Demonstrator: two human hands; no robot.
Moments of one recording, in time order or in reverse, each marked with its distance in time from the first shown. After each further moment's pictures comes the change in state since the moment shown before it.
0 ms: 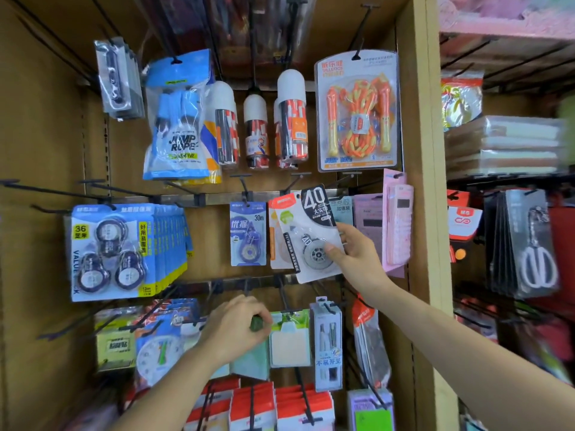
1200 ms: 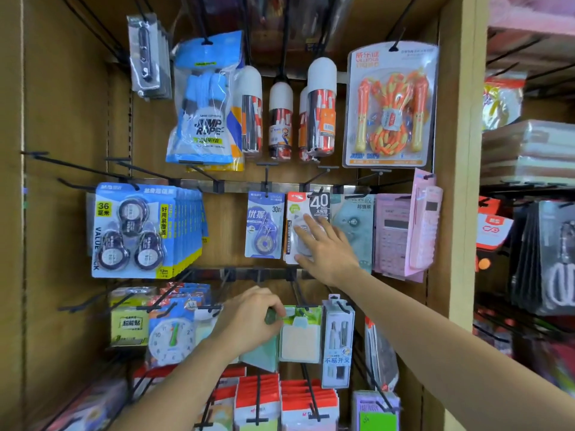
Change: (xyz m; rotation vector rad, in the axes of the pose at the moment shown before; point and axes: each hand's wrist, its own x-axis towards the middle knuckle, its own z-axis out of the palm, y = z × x) left_hand -0.004 0.005 0.002 -0.020 0.043 -0.010; right_hand 0.056 0.037 0.062 -1.234 -0.351 -0.322
